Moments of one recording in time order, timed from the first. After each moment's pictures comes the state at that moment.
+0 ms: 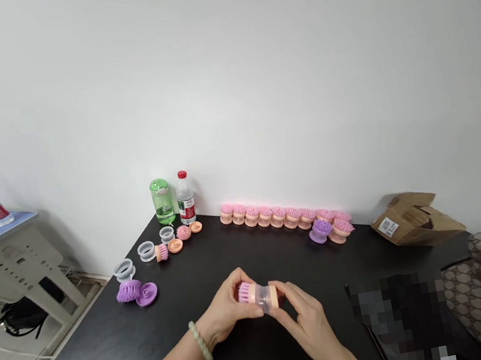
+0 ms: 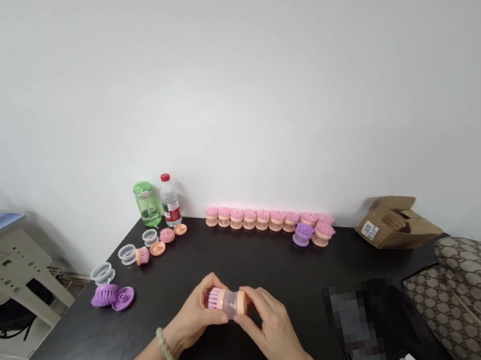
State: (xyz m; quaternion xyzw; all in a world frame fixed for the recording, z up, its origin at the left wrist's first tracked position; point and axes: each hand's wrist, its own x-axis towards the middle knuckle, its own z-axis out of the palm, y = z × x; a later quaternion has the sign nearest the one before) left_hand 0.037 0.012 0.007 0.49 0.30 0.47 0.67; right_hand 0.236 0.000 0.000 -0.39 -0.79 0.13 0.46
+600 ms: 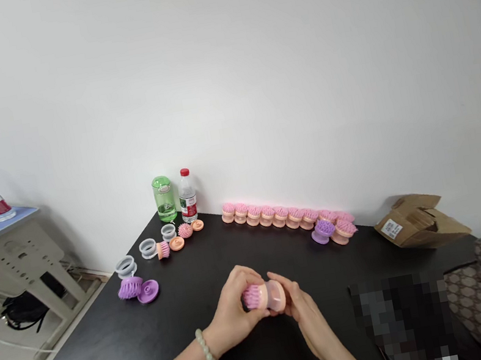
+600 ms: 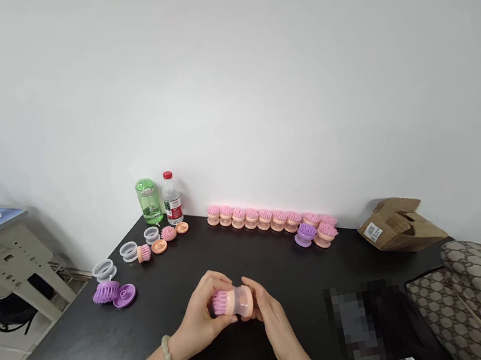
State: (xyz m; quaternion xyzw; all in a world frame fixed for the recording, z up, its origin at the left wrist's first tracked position) left_hand 0.040 0.002 0.012 0.70 0.35 0.51 0.35; right_hand 0.229 0.009 -0.022 -0.45 -0.52 0.54 0.47
